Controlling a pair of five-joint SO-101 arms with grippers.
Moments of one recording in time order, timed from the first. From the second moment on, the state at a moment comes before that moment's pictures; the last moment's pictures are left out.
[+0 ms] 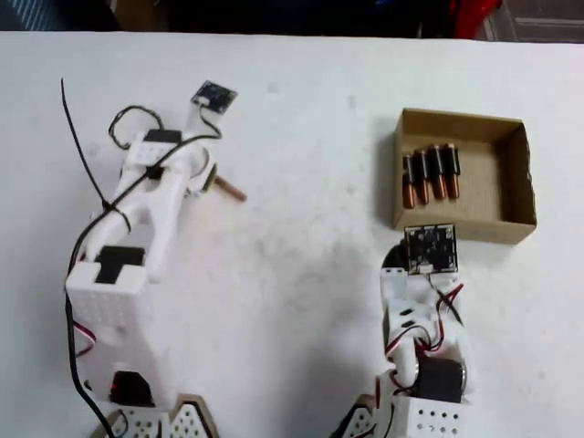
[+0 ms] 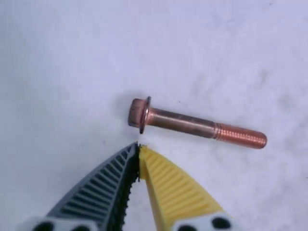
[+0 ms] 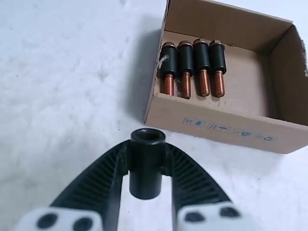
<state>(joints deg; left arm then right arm) -2.9 28.9 -1.4 56.7 -16.0 3.6 -102.5 88.5 55.0 14.1</state>
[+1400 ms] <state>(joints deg) 0.0 34.2 -15.4 72.7 44.3 3.6 -102.5 88.5 55.0 14.1</state>
